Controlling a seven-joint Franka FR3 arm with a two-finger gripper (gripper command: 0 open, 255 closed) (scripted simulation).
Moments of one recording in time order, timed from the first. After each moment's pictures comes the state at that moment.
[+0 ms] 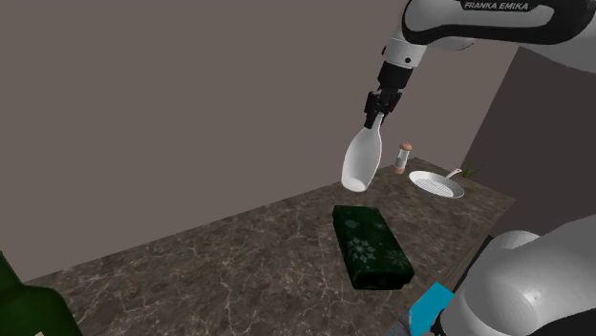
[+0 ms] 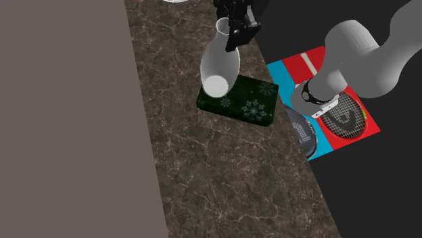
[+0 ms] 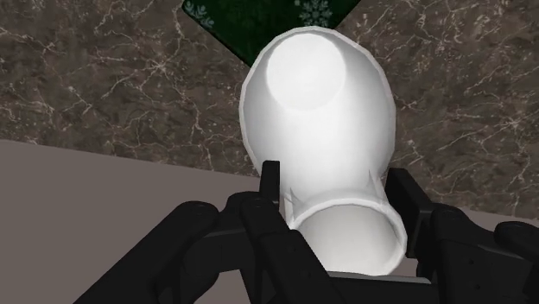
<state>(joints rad) -0.06 -0.53 -0.13 -2.06 -0.05 1.69 -0.19</state>
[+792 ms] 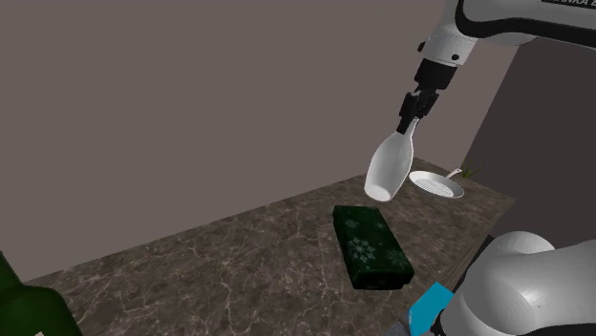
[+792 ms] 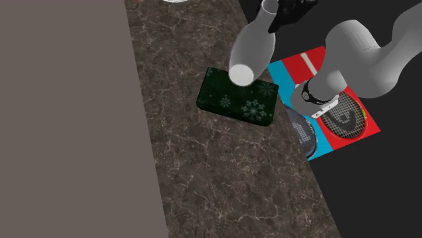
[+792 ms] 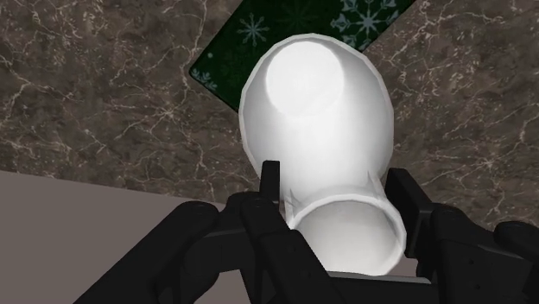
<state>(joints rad) -0.08 -0.79 -0.14 -2.18 -0.07 1.55 -0.21</state>
